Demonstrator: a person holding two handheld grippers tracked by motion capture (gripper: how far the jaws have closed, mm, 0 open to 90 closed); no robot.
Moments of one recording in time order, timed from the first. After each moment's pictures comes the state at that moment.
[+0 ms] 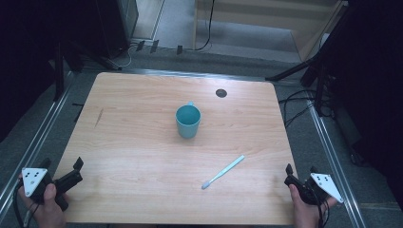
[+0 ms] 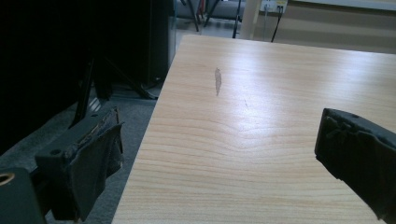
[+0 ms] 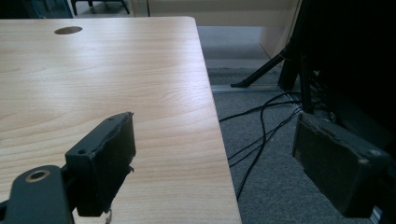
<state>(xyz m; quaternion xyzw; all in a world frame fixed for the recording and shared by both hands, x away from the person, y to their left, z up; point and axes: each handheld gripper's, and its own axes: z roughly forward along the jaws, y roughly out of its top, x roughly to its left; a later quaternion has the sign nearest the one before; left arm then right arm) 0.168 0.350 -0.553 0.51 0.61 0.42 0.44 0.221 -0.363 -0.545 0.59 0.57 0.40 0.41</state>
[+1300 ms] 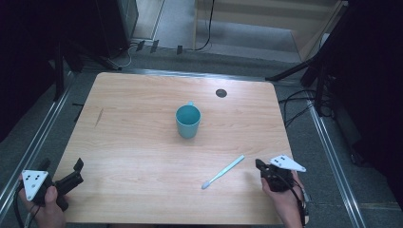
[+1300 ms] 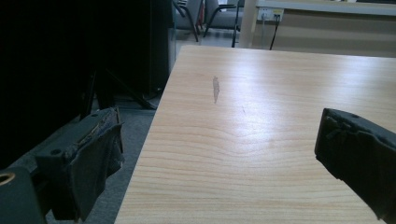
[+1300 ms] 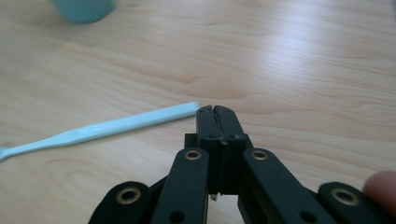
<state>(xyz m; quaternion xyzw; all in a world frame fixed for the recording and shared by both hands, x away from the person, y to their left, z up) 0.164 0.347 -0.554 0.51 0.59 0.44 0.44 0.244 -0.265 -0.505 0.48 0.76 0.38 0.23</state>
